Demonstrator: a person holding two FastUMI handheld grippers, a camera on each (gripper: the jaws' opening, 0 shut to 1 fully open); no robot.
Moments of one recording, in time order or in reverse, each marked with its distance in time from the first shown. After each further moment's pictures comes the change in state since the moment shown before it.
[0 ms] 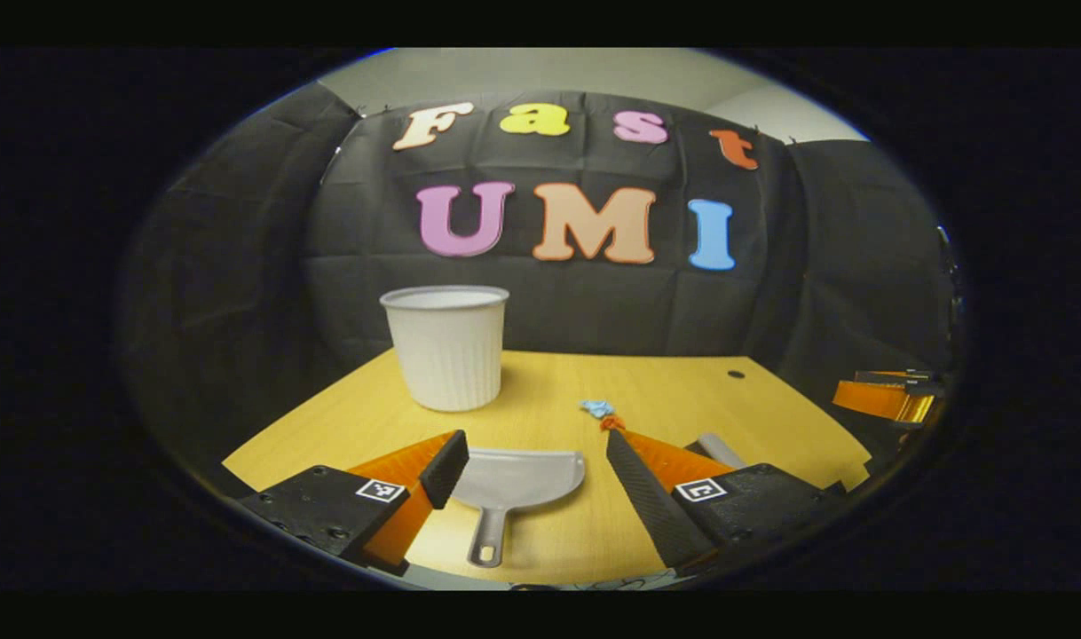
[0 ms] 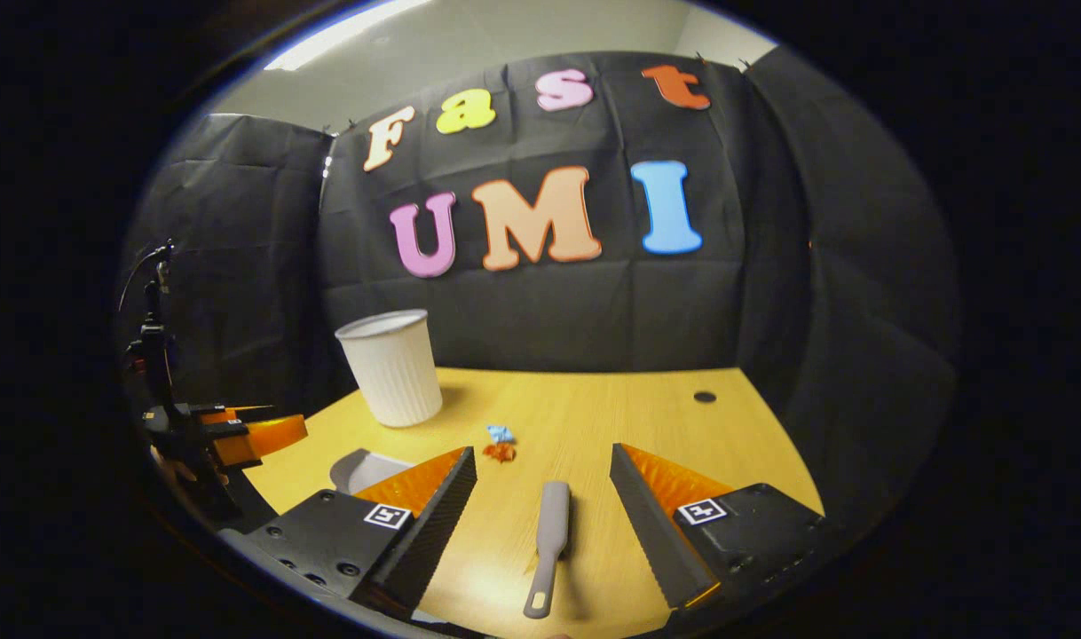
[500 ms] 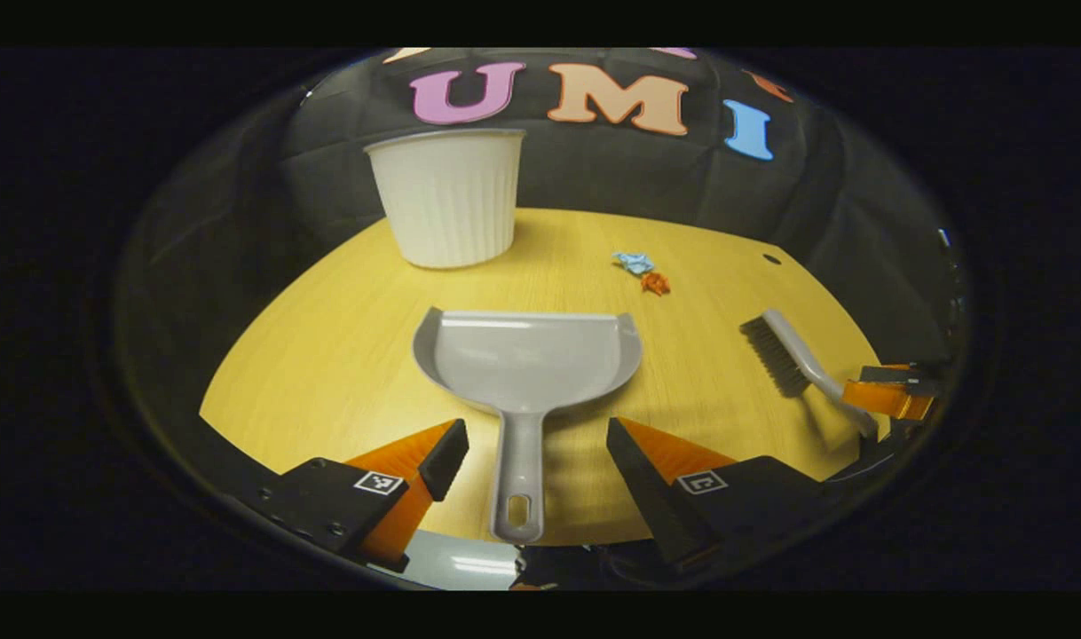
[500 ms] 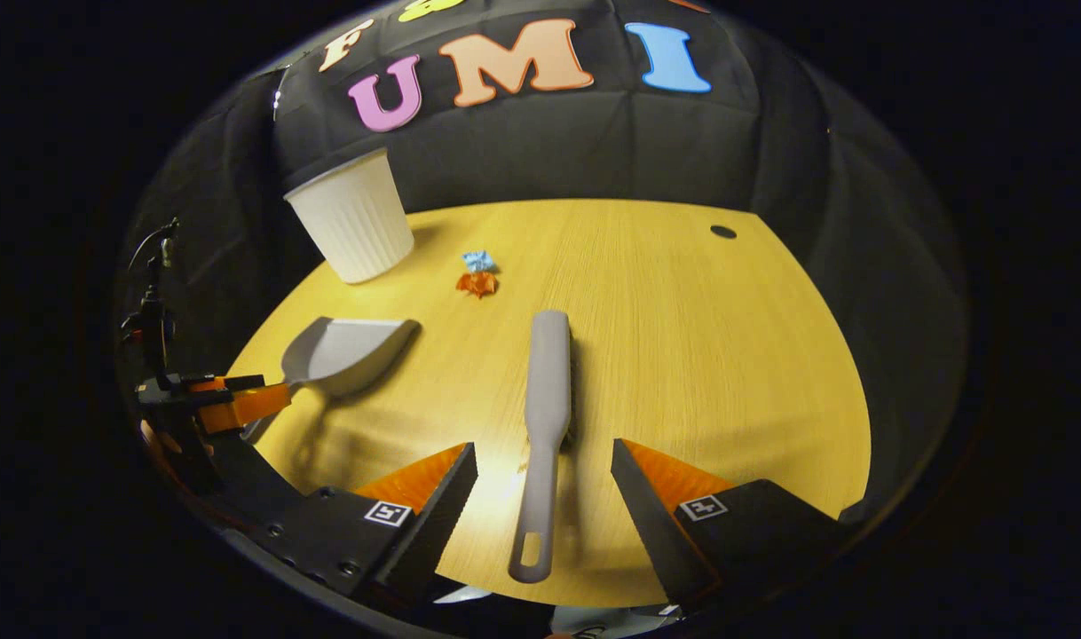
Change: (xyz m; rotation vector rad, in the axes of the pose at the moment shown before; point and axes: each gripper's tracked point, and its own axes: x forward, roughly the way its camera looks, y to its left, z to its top) left arm 0.021 0.029 -0.146 -0.026 0.511 -0.007; right arm 0.059 -0.021 -0.145 0.006 0.521 -0.050
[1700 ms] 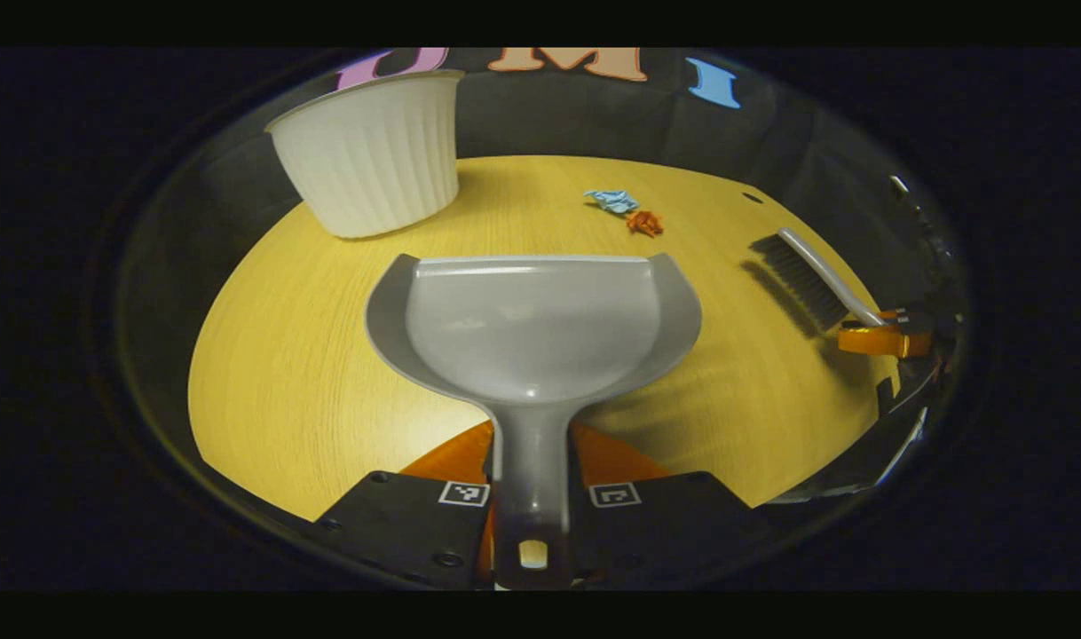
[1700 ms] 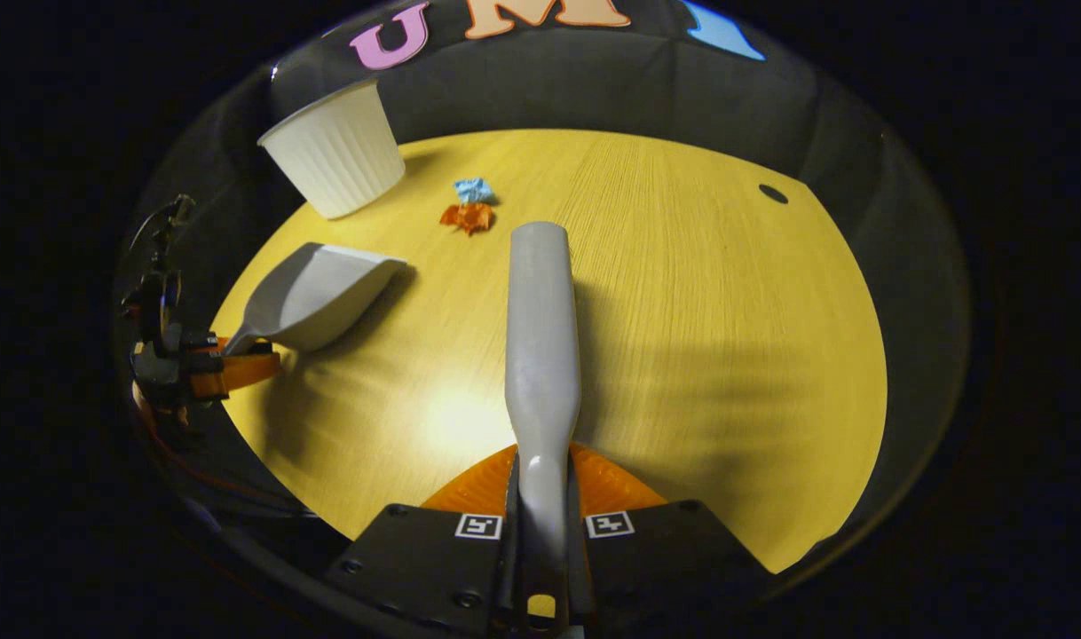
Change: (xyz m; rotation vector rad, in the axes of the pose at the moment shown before) left arm 0.032 -0.010 0.006 0.166 0.174 -0.126; right arm 0.044 -0.010 0.023 -0.073 0.170 0.036
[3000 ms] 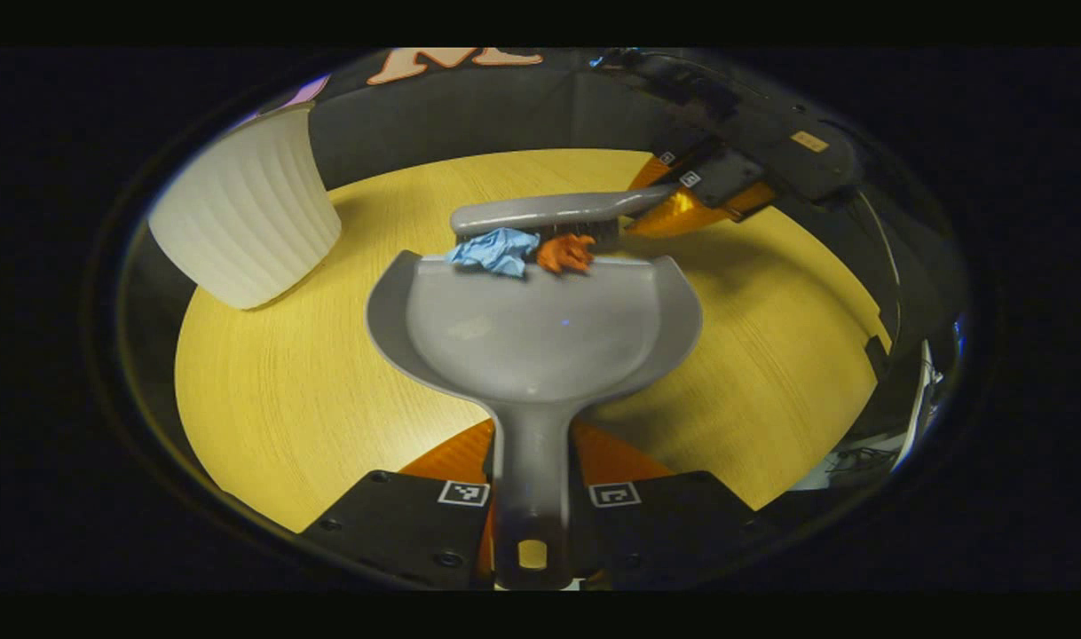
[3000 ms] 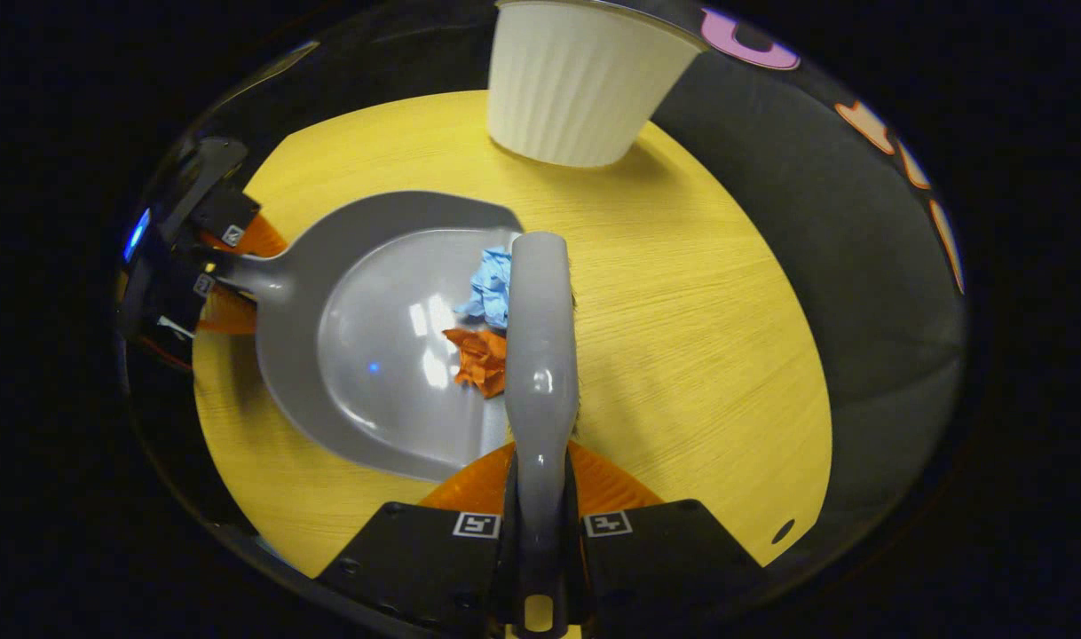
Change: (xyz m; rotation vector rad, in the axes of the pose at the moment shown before) left arm 0.033 -0.042 0.024 0.227 0.051 -0.127; right arm 0.080 0.047 0.190 -0.982 0.171 0.232
